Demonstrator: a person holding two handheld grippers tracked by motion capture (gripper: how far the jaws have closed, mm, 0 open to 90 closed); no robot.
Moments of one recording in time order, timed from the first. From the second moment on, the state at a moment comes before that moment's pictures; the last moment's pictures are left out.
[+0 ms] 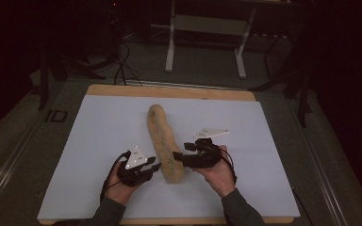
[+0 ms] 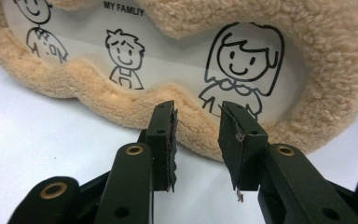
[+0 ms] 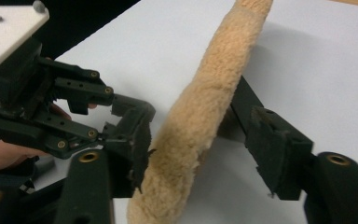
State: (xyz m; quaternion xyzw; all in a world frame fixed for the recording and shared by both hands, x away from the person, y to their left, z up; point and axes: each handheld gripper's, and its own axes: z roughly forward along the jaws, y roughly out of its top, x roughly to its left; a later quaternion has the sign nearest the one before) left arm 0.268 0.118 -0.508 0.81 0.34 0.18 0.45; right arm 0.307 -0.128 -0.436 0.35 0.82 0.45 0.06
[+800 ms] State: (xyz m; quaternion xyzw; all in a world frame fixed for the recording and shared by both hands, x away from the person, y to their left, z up) left arm 0.271 0.128 -0.507 0.80 0.35 0.18 0.45; right arm 0.301 -0.104 -0.466 0.35 0.84 0.41 0.04
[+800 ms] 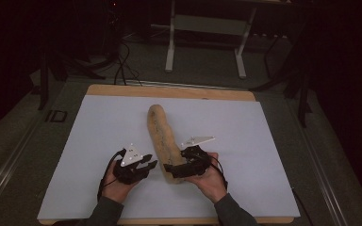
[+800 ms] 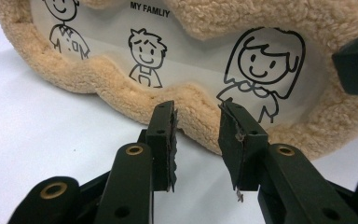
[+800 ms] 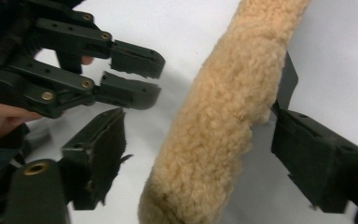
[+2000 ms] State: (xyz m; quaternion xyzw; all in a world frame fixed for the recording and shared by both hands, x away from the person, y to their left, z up) left arm 0.274 0.138 -0.504 0.79 0.37 0.18 0.46; right arm 0.293 -0.093 -0.493 0.37 0.84 0.38 0.06
